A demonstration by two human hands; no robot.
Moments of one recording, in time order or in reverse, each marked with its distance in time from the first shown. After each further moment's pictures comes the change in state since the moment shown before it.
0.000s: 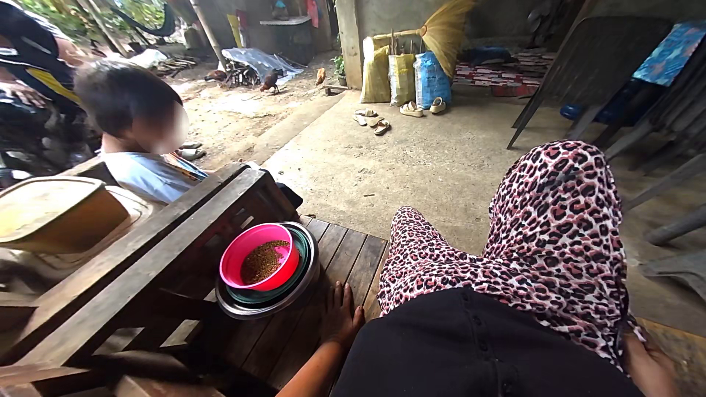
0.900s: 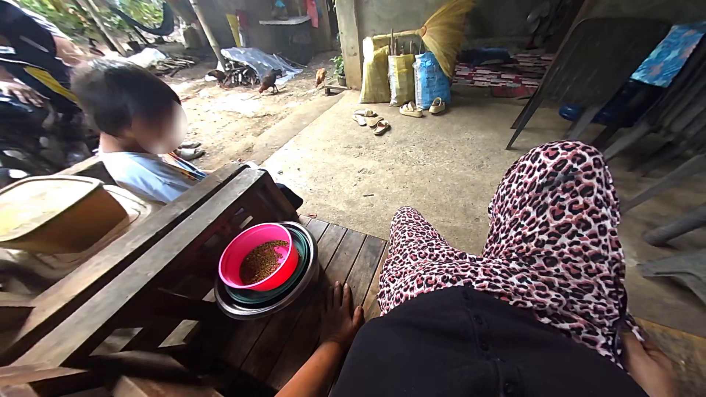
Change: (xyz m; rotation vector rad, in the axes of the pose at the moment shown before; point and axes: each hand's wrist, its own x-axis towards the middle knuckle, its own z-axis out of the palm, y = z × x) left_hand -0.002 0.004 -0.009 -0.022 -0.023 -0.004; right_hand -0.003 -0.004 0.001 0.045 0.010 0.002
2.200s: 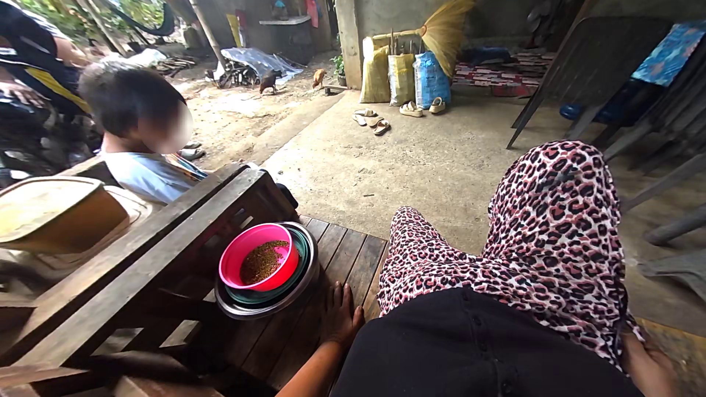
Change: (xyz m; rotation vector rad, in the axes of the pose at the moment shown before) left_hand 0.001 0.002 -0.004 0.006 -0.047 -0.018; right_hand 0.005 0.007 -0.001 0.005 -0.001 -0.016
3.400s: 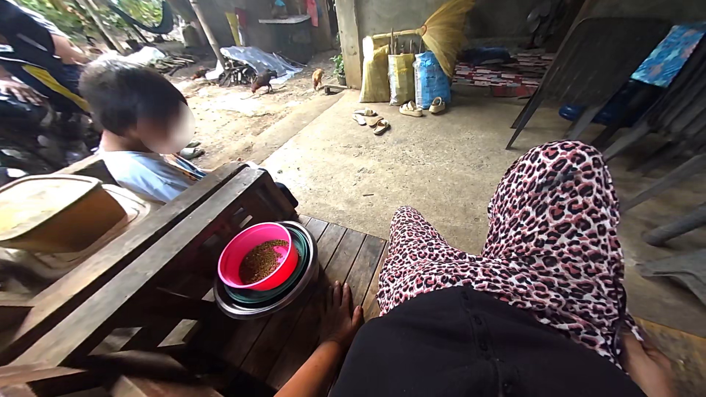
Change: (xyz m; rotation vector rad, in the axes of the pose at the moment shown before) left_hand 0.010 -0.021 0.044 0.052 0.233 0.071; right_hand -0.003 -0.004 0.000 -0.041 -0.005 0.028
